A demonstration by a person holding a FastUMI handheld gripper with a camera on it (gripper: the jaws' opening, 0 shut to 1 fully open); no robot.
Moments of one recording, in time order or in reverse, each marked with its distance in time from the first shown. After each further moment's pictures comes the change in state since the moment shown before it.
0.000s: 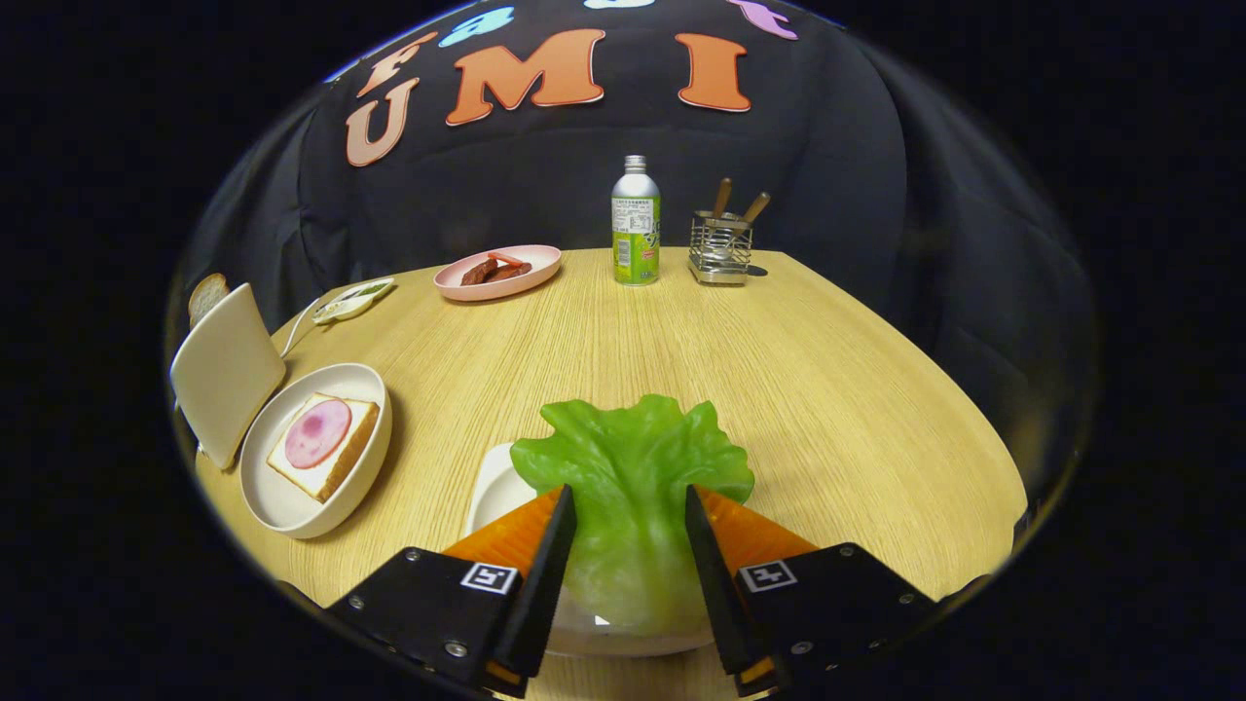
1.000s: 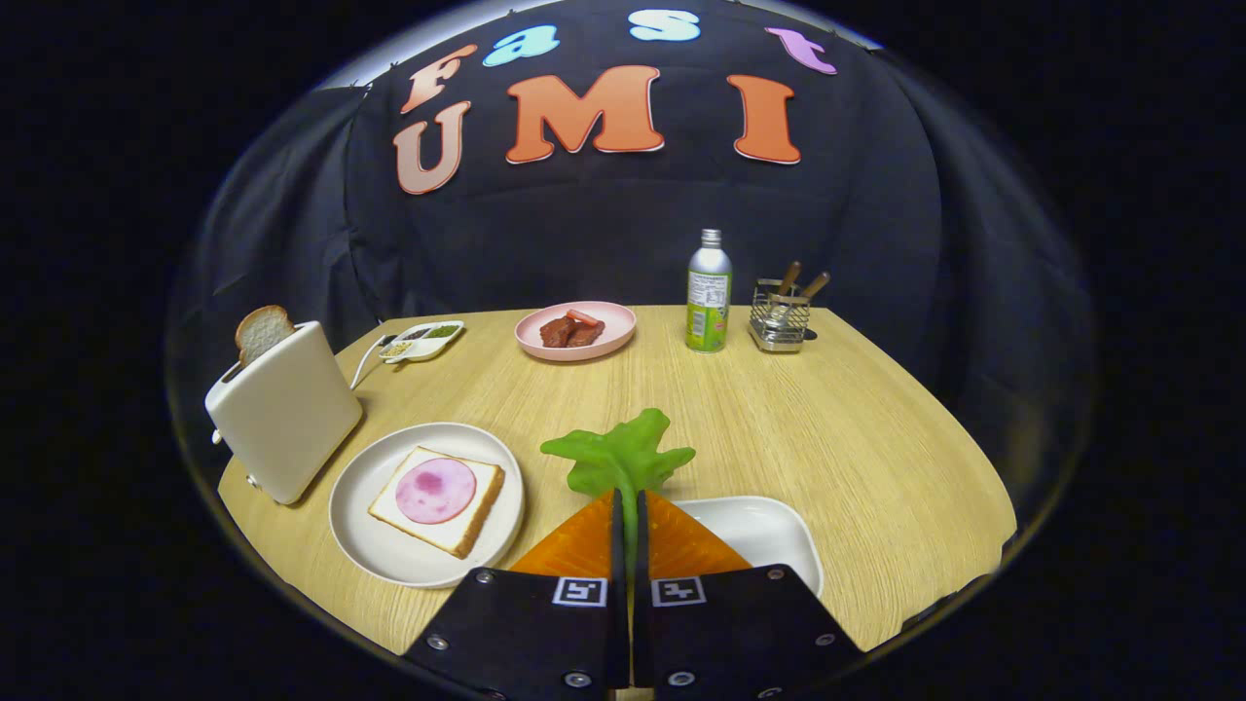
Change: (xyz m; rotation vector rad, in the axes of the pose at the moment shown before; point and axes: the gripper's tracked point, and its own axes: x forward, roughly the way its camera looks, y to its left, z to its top) arm -0.052 0.086 0.063 -0.036 -0.114 0.110
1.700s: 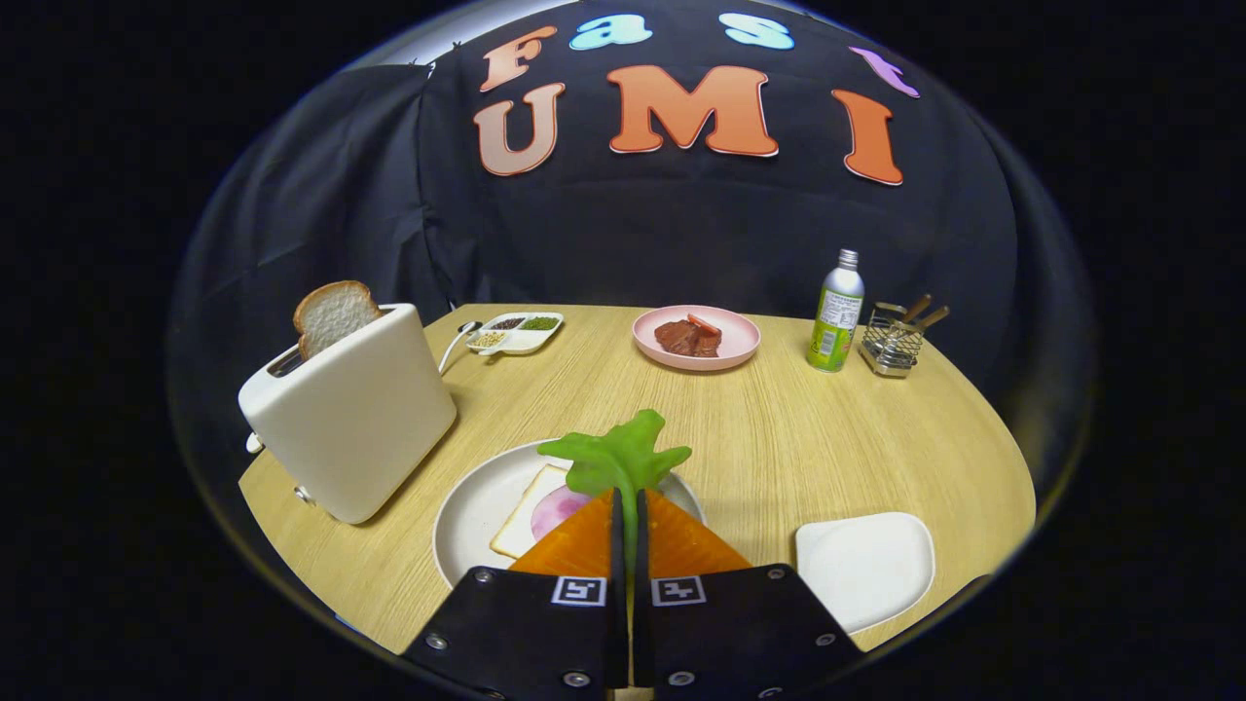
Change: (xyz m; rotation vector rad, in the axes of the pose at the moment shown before) arm 0.014 0.119 0.006 -0.075 0.024 0.153
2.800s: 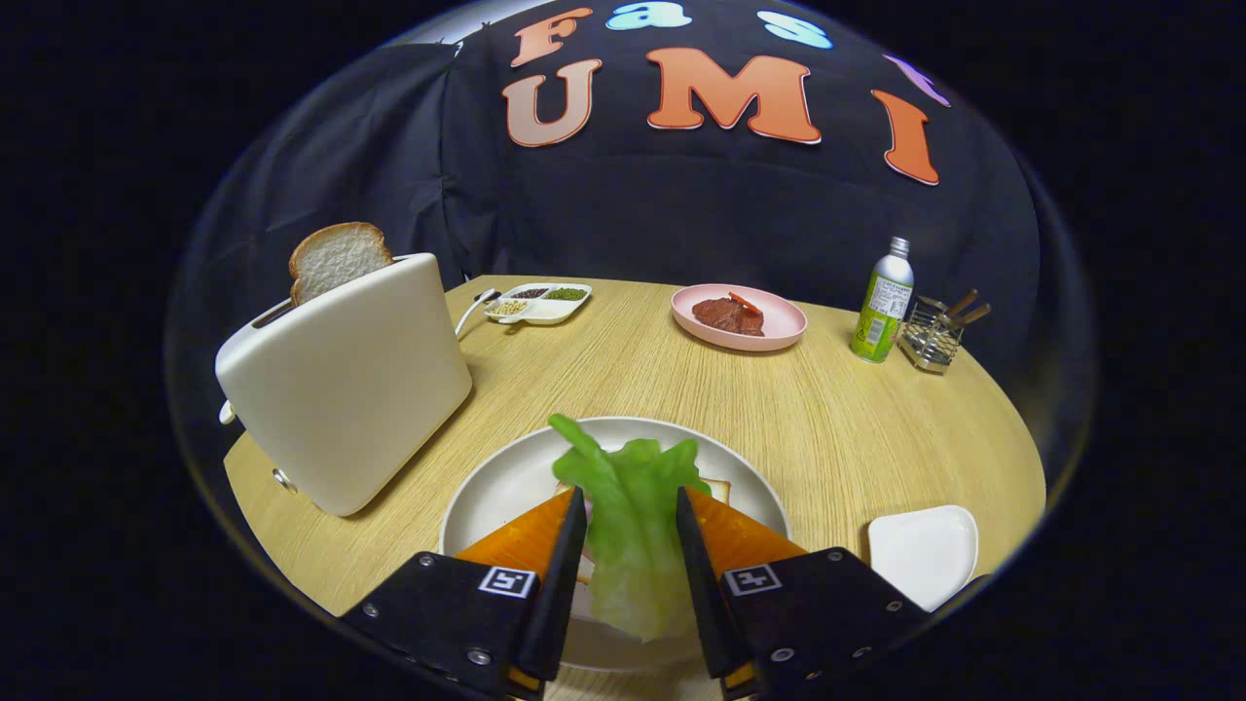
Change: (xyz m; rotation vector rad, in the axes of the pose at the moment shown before) arm 0.030 0.030 -0.021 -0.061 0.022 0.009
